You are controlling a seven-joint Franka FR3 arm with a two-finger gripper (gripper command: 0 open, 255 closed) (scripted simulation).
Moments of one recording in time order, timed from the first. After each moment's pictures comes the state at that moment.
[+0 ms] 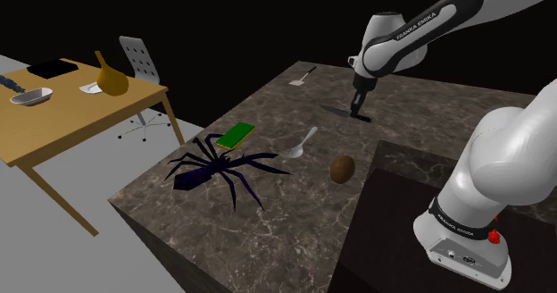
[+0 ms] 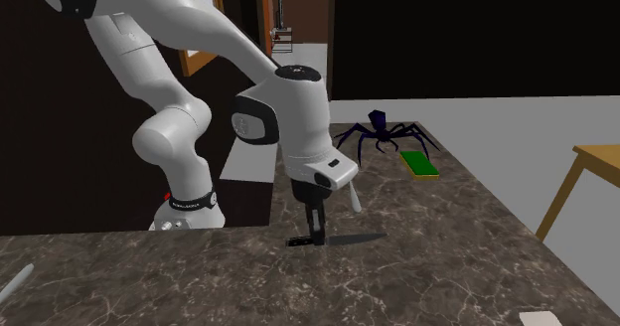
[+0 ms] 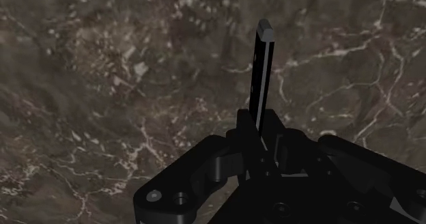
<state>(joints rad) 0.03 -0.34 -0.51 -2.66 -0.18 2.45 -0.51</state>
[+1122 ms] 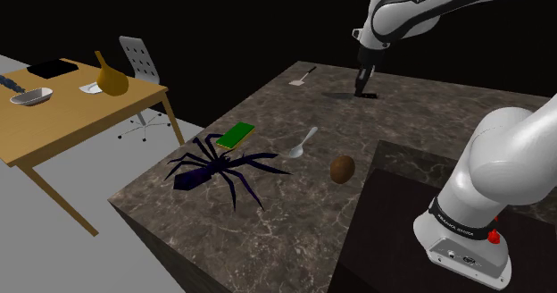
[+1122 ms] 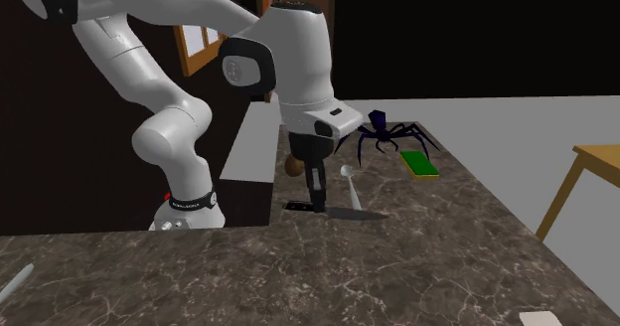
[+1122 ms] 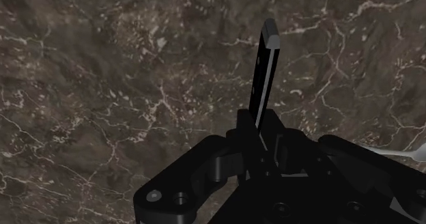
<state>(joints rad) 0.01 -0.49 -0.45 -2.53 -0.20 2.18 -0.47</state>
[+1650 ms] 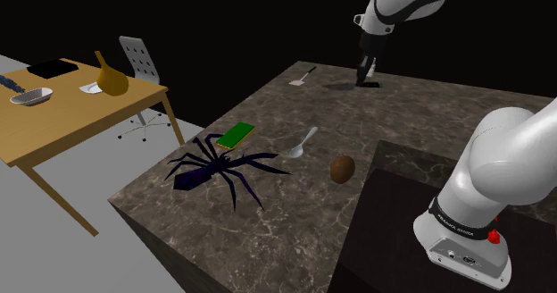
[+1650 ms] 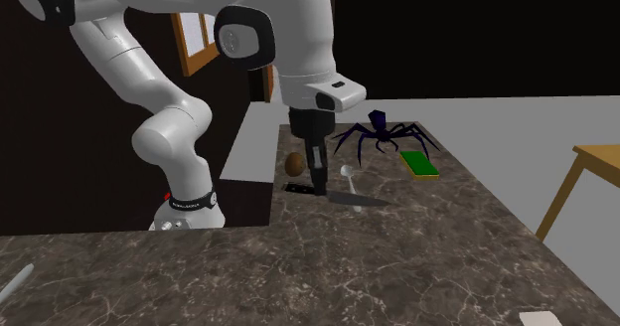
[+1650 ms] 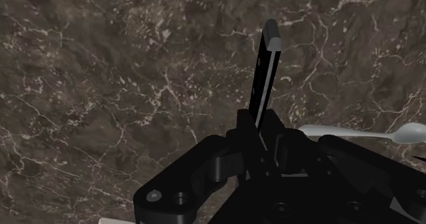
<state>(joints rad) 0.01 -0.53 -0.43 -2.46 -0.19 2.06 -0.47</state>
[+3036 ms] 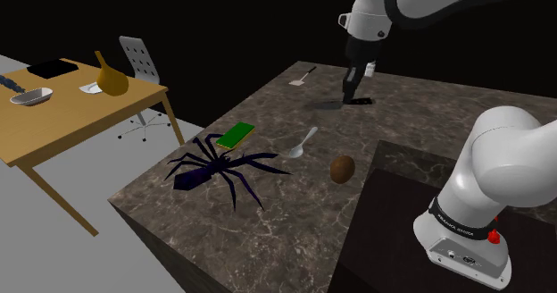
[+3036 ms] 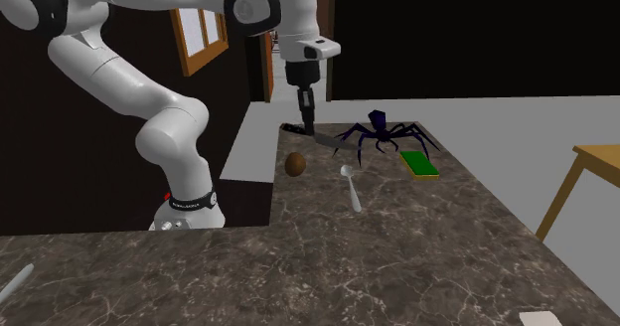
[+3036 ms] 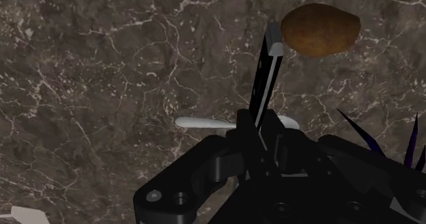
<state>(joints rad) 0.11 -0.79 -0.07 -2.60 -0.06 1.91 -0.10</state>
